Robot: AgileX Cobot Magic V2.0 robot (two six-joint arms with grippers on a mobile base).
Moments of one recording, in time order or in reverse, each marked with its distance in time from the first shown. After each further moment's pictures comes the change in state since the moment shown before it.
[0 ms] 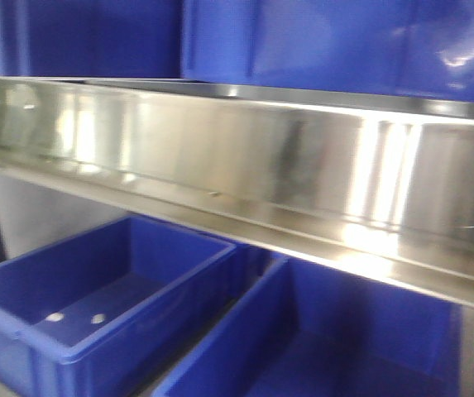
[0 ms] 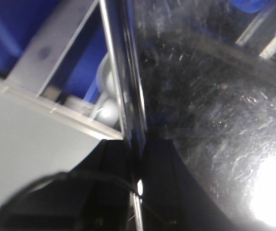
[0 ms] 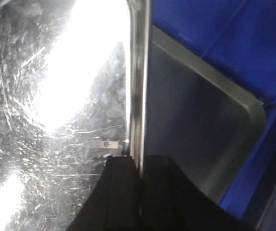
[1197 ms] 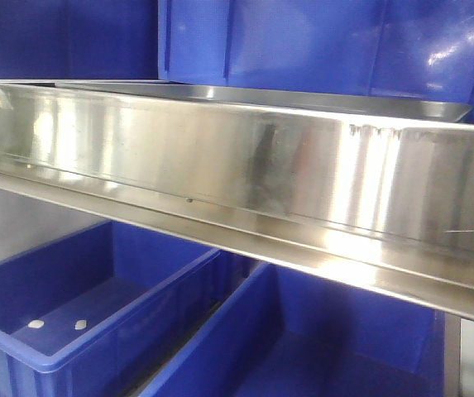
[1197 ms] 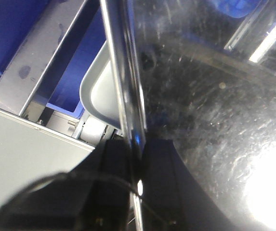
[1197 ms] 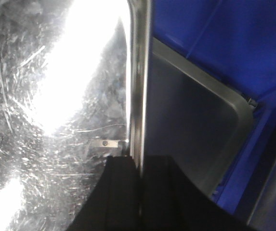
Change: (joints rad) left arm 0.000 -0.004 0.000 0.003 0.000 0.002; right arm 0.000 0.000 0.000 0.007 0.000 0.002
